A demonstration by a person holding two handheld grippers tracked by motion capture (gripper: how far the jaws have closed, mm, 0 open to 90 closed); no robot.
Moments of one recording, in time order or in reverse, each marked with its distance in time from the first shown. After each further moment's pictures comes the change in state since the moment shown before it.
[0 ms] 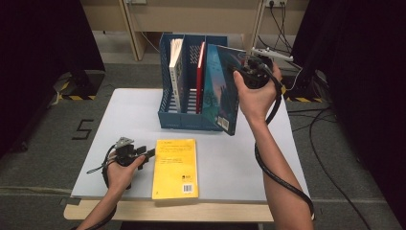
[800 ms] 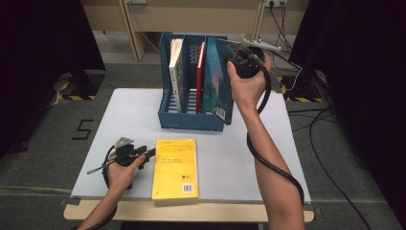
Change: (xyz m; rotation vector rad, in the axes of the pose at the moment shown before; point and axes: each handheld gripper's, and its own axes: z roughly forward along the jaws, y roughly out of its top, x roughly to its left) left arm -0.001 0.000 0.000 -0.014 -0.010 -0.015; right arm 0.000 0.012 0.038 -0.010 -0.069 -0.017
